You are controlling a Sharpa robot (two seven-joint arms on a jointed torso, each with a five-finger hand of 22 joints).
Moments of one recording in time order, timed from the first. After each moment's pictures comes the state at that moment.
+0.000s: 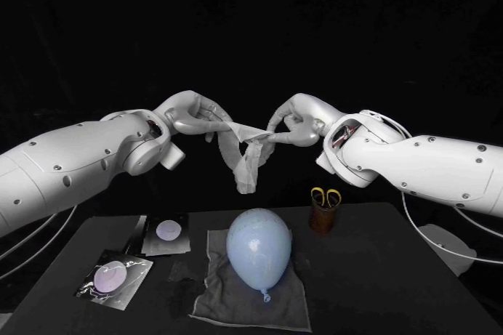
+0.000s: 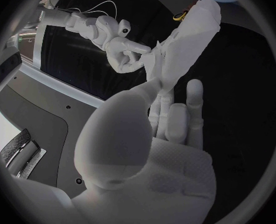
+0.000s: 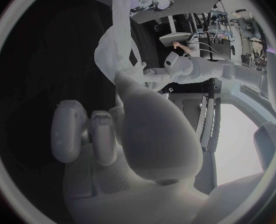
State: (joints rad) left arm 1.51 -0.58 -0.01 1.08 -0.63 -0.02 0.24; left_hand 1.49 -0.09 0.45 0.07 0.04 1.01 0.12 0.42 0.29 1.14 0.04 0.52 0.25 1.27 0.00 1.53 1.08 0.18 0.88 0.10 1.11 0.73; right arm 1.57 -0.74 -0.14 1.46 -1.17 -0.47 -0.06; right_hand 1.52 -0.08 0.27 0.14 0.05 1.13 0.05 0.33 0.45 1.42 0.01 1.47 1.31 1.46 -0.07 1.57 1.31 0.06 1.47 0.03 1.31 1.31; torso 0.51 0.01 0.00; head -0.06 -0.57
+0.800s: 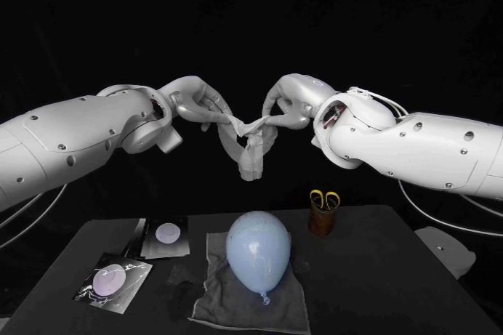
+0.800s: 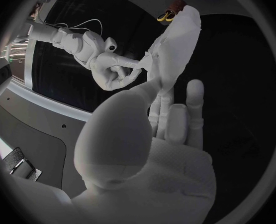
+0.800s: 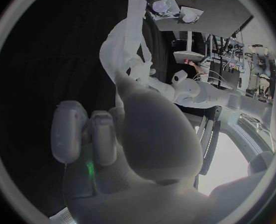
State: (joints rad) left arm 1.62 -0.53 -0.06 1.03 -0.76 0.03 0.14; left_hand 1.49 -0.10 0.46 0.07 0.04 1.02 0.11 0.41 0.30 1.16 0.04 0.51 0.24 1.30 -0.01 1.53 1.12 0.18 0.92 0.09 1.13 0.75; right arm 1.64 -0.67 -0.13 1.42 -1.43 -0.44 -0.20; right_hand 1.52 -0.08 0.27 0.14 0.05 1.13 0.05 0.34 0.45 1.42 0.01 1.46 1.31 1.47 -0.07 1.57 1.31 0.06 1.47 0.03 1.33 1.31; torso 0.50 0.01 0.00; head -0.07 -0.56
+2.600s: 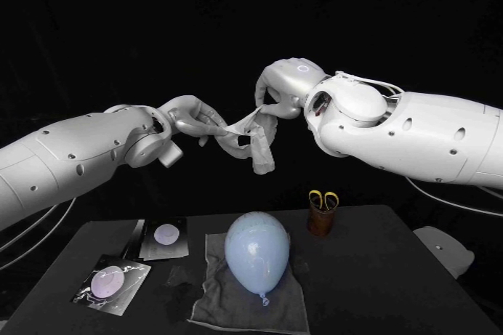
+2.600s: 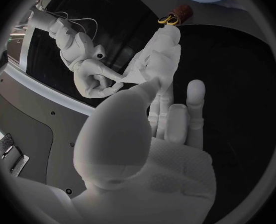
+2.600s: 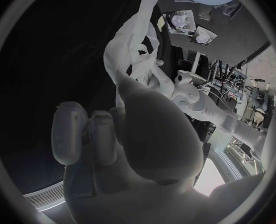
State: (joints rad) left arm 1.57 -0.50 -0.09 0.94 -0.61 0.05 0.13; left_hand 1.48 -0.11 0.46 0.09 0.04 1.02 0.11 0.41 0.32 1.18 0.04 0.50 0.24 1.31 -0.01 1.53 1.13 0.17 0.95 0.09 1.14 0.77; right arm 1.69 -0.64 -0.13 1.42 -1.72 -0.36 -0.28; right_hand 1.51 -0.09 0.28 0.15 0.05 1.12 0.05 0.35 0.46 1.42 0.01 1.46 1.31 1.47 -0.07 1.57 1.31 0.06 1.46 0.03 1.35 1.31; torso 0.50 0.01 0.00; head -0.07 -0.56
